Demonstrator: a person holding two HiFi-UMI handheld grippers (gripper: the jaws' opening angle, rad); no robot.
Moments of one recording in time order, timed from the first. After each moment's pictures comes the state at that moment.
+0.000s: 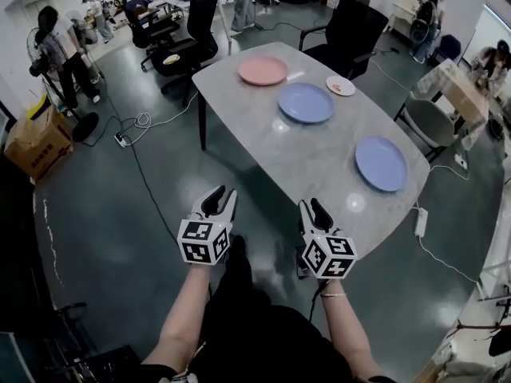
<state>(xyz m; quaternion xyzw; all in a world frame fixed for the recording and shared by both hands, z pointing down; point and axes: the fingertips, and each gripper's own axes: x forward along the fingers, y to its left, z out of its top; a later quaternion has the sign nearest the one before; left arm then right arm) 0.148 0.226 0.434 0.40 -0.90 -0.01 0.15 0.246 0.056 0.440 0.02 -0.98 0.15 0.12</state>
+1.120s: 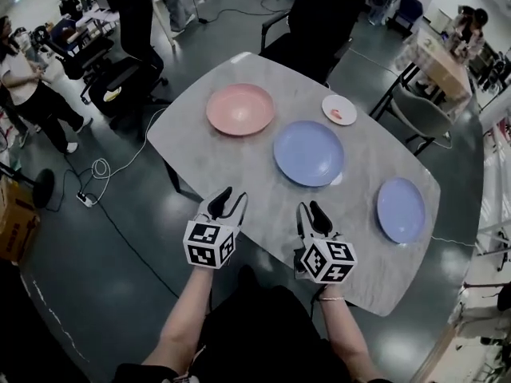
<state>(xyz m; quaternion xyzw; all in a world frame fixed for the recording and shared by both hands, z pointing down) -0.184 0.087 0.469 0.55 -0.81 0.00 0.20 -0.057 -0.031 0.464 0.17 -0.96 0.19 0.13</state>
